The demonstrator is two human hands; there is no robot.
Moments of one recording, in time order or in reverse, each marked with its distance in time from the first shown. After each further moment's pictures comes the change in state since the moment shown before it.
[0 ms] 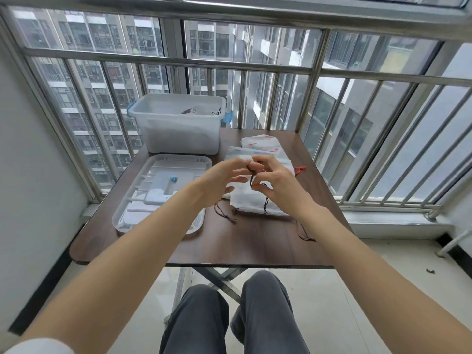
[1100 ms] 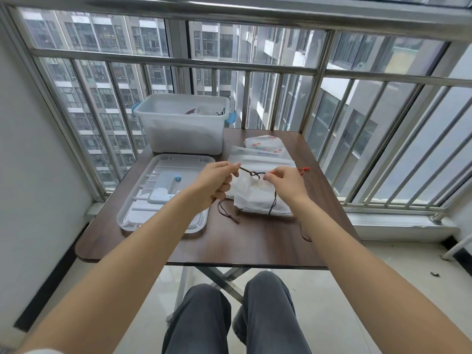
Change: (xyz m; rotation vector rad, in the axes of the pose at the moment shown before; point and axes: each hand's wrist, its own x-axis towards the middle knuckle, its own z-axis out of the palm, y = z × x) left_hand -0.009 -0.007 -0.010 -0.074 0.241 0.004; right_hand 0.014 0.010 0.013 0.437 0.193 0.659
